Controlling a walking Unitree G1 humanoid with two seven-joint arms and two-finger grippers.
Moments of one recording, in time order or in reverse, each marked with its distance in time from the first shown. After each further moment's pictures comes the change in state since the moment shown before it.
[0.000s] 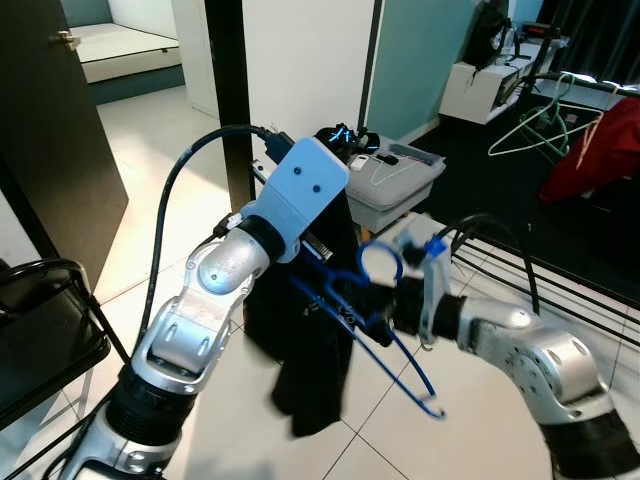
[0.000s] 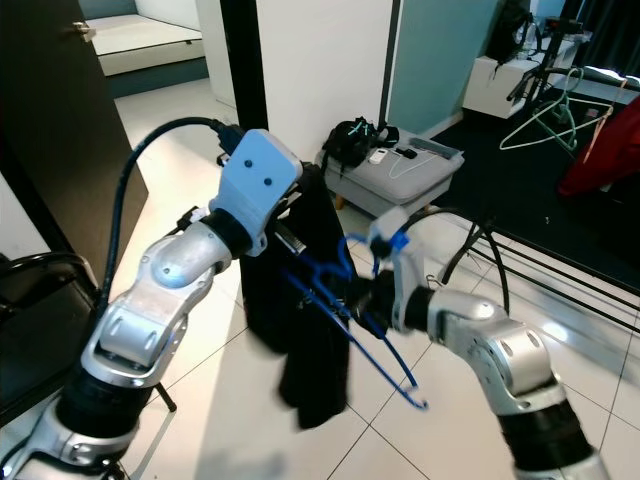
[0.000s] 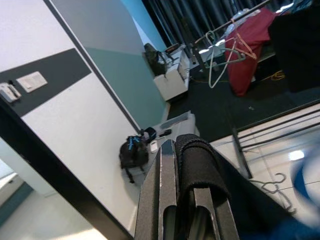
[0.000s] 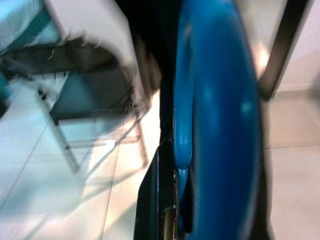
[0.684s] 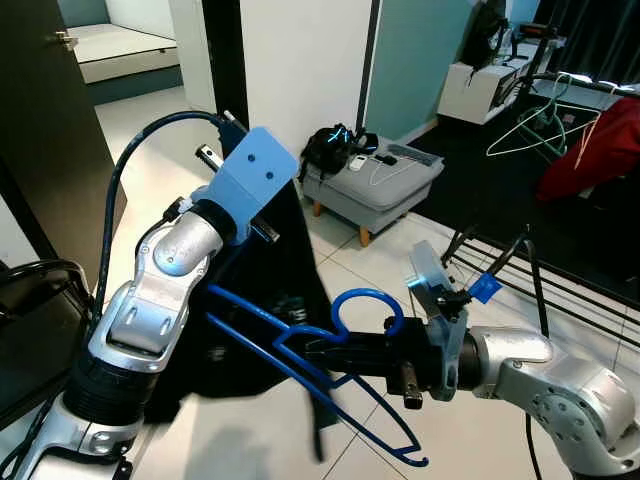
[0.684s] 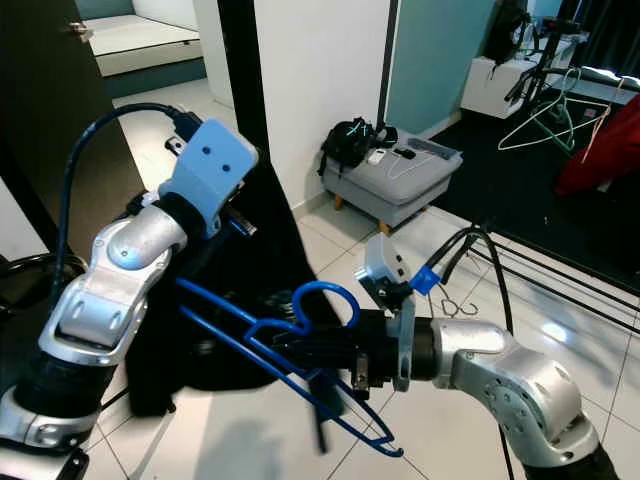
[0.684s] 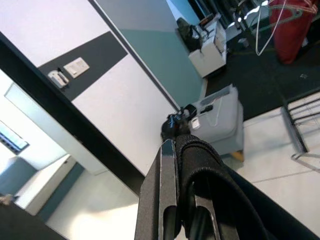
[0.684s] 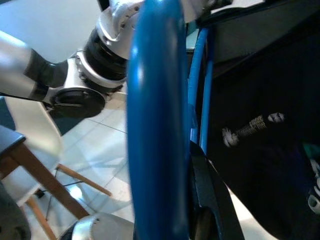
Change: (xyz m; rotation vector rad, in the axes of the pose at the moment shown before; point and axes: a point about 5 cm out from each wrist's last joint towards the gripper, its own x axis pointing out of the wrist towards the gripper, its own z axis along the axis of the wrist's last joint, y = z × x) left arm -0.009 0.044 -0.020 0.164 0.091 0.087; right arm -0.036 0.075 -0.004 0.047 -0.006 0.689
